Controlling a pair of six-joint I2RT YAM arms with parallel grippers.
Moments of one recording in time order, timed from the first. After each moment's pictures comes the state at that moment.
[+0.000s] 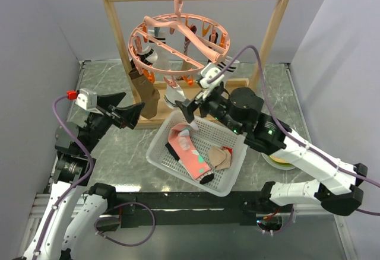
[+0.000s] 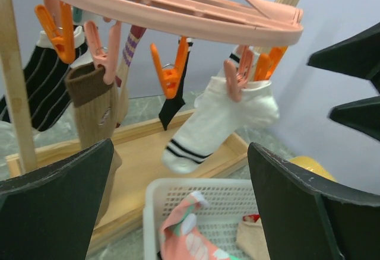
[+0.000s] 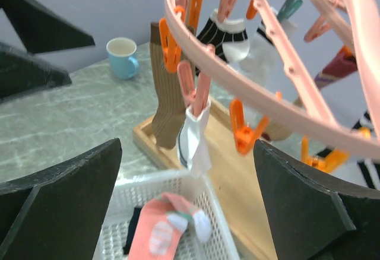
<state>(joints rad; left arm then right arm) -0.24 0.56 0.77 0.05 0.33 -0.40 1.04 1.18 1.39 -0.22 0.24 -0.15</state>
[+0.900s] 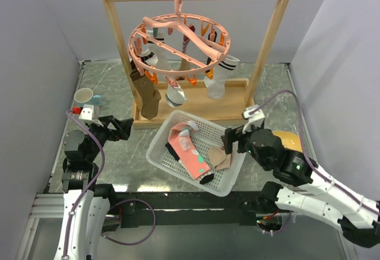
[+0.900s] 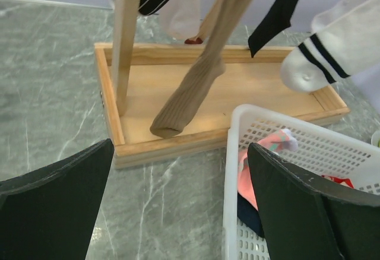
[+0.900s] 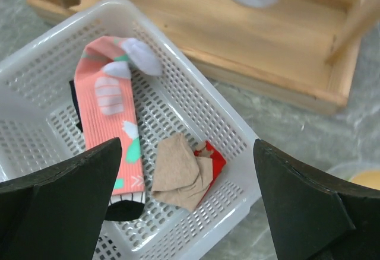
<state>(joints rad) 0.06 0.42 0.52 -0.16 0.40 -0.29 0.99 0.66 0.83 -0.62 0.51 0.26</state>
